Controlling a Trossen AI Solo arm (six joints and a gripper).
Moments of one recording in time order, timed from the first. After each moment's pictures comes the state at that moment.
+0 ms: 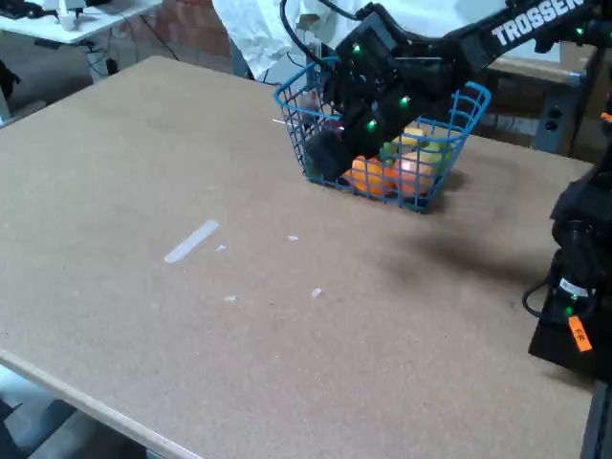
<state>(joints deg) -0.6 80.7 43.1 -7.5 0.0 6.0</state>
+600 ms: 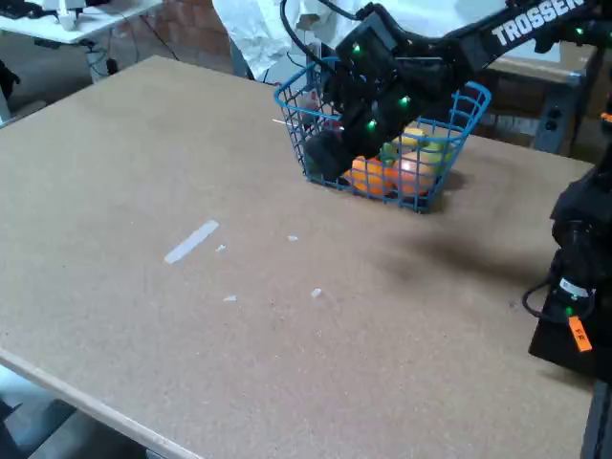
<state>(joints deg) -0.6 80.7 43.1 -7.4 0.0 6.4</state>
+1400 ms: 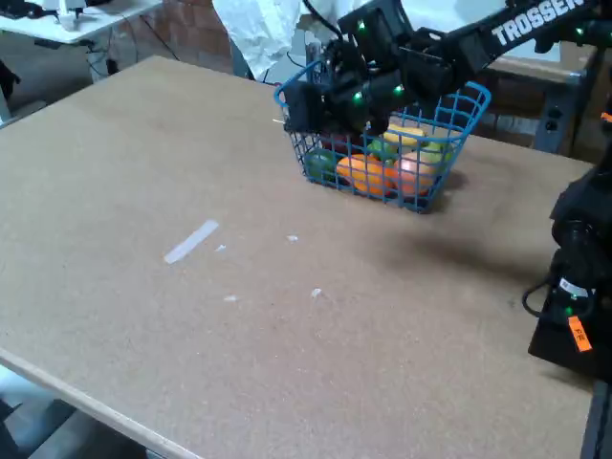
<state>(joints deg) -0.6 80.4 43.1 8.2 -1.0 27.2</state>
